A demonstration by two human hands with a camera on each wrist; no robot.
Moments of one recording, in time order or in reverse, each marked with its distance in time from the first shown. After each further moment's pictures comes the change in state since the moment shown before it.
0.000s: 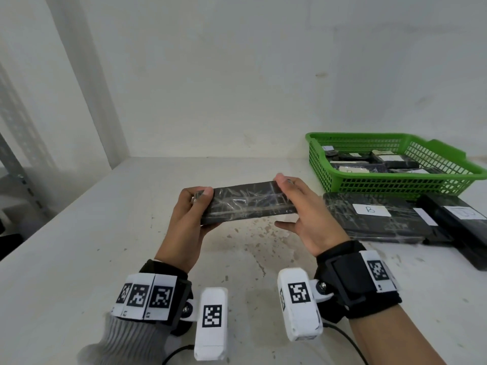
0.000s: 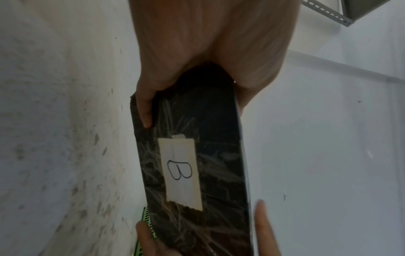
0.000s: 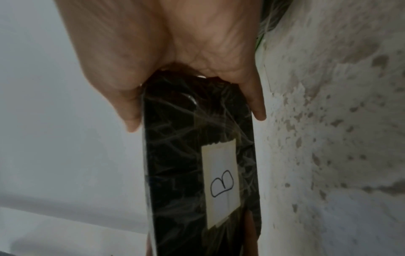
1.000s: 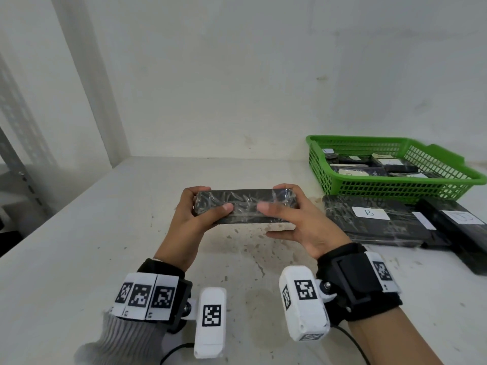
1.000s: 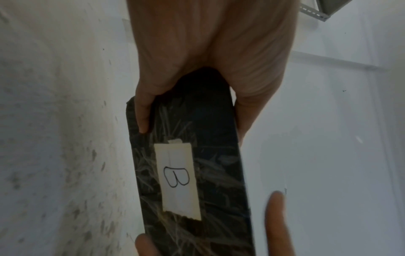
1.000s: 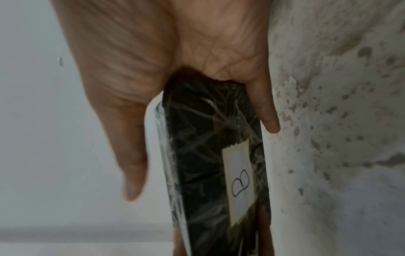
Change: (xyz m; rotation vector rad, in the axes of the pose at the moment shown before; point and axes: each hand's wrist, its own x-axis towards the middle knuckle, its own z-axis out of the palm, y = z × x) left_hand -0.003 0.000 -0.003 0.062 -0.074 0.042; right_hand 0.005 0.011 -0.006 -0.017 -0.112 0.039
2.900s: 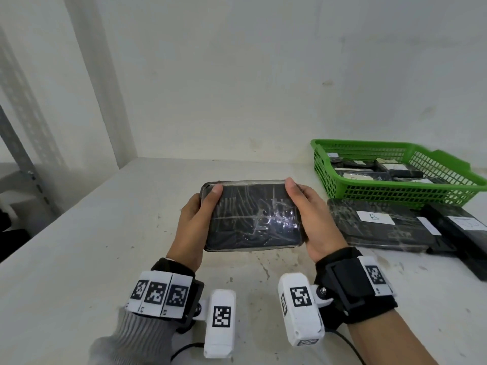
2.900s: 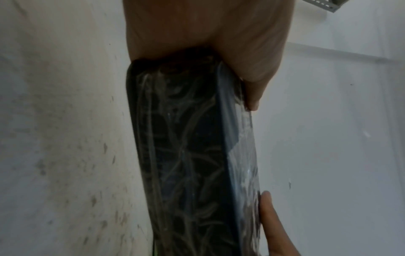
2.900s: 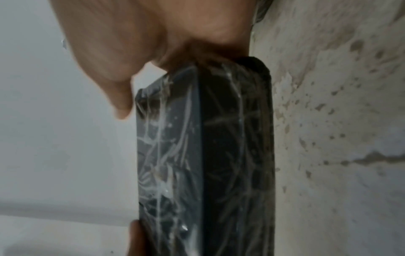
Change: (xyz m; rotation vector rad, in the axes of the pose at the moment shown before) left_hand 0.000 0.004 0.006 0.013 0.117 -0.115; right_hand 0.014 0.010 0.005 0.109 0.228 -0.150
